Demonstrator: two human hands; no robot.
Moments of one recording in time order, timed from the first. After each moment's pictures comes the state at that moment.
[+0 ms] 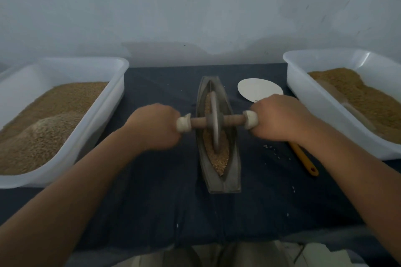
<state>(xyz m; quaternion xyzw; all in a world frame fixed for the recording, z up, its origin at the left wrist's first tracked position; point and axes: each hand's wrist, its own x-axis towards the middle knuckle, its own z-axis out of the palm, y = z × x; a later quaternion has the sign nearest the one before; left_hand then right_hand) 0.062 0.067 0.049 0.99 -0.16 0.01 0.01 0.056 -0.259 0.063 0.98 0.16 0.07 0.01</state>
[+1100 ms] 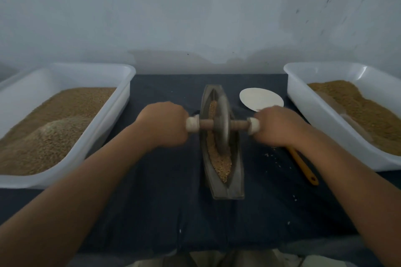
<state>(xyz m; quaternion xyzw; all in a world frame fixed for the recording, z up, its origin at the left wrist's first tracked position) 0.072 0.055 0.064 0.98 -0.18 0.04 -0.03 0.067 -0.258 0.062 0.99 0.12 0.00 -0.01</state>
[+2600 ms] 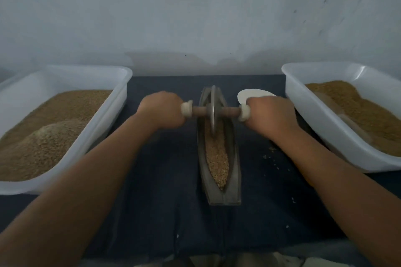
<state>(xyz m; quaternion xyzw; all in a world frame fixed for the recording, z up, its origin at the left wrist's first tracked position) 0.114 0.048 0.071 0.99 -0.13 0.03 -0.01 0.087 -0.244 0.057 0.97 0.11 0.21 0.04</state>
